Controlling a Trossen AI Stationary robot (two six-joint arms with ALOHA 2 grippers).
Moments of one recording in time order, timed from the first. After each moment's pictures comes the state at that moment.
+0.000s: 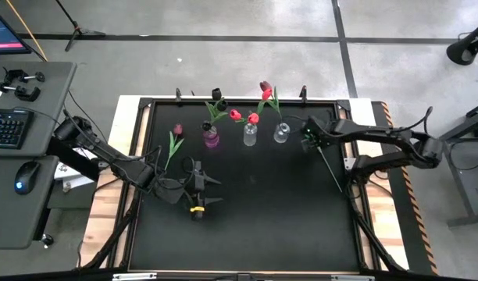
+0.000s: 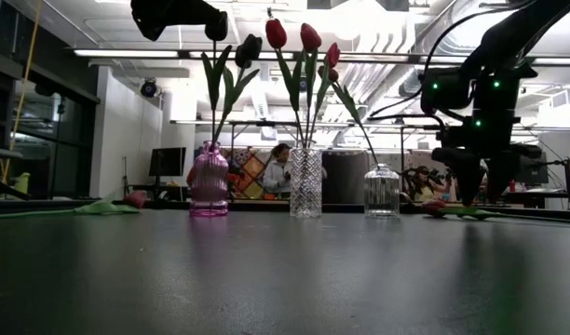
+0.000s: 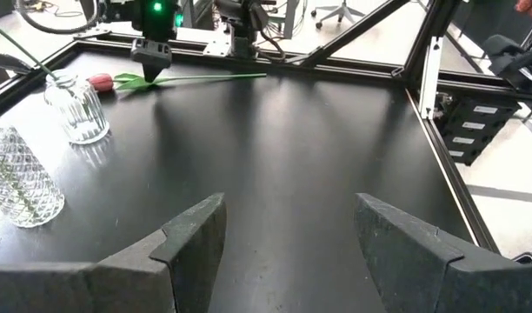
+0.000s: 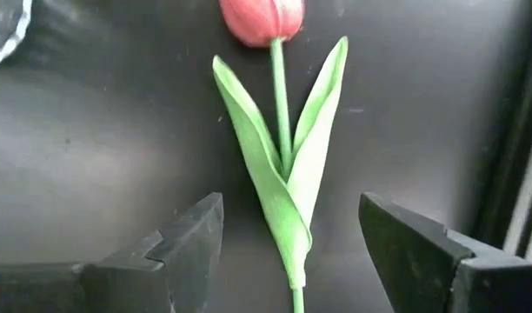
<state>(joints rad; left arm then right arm) -0.50 1.27 0.81 0.00 -0.54 -0.33 -0.55 1.22 0.58 -0.74 0.28 0.66</state>
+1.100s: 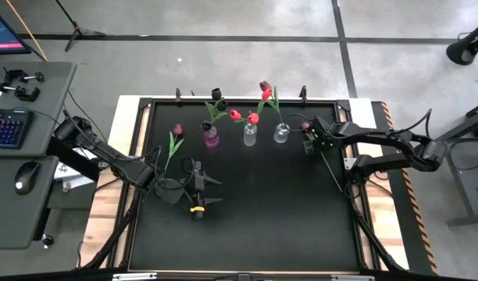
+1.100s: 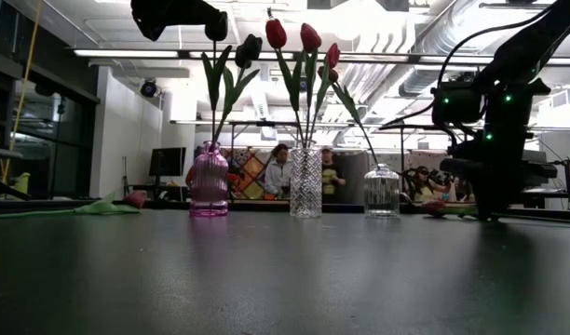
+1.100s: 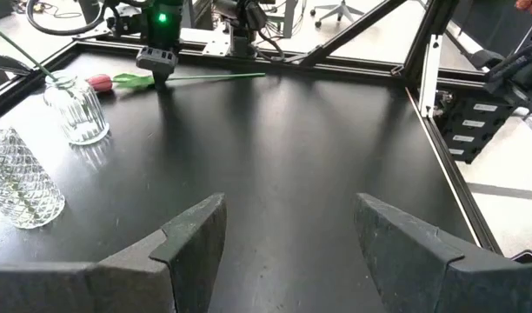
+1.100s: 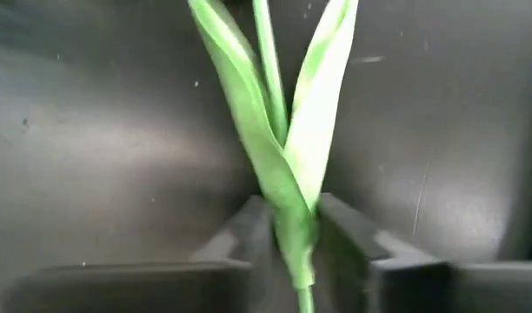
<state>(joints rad) -0.50 1.27 0.81 0.00 -0.53 -0.32 -0.65 1.22 0.45 -0.61 0.16 0.65</state>
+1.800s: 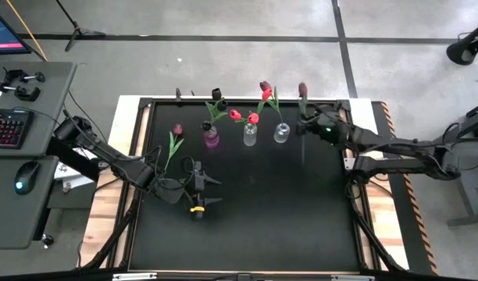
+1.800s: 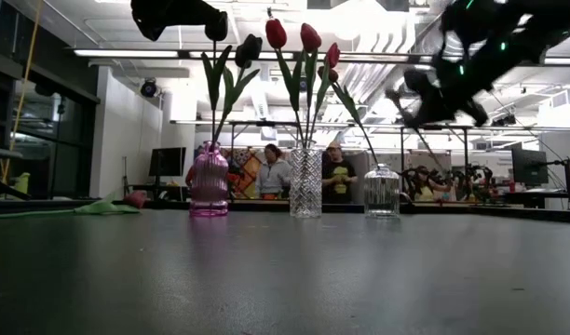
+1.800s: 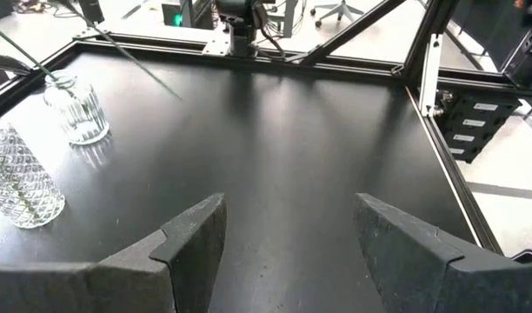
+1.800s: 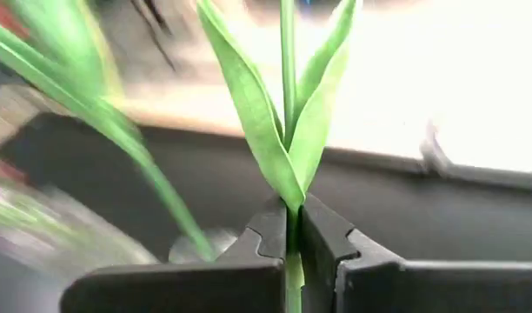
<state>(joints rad) -0.50 1.27 0.81 0.00 -0.53 -0.32 -0.42 0.91 0.51 -0.14 0.51 0.57</state>
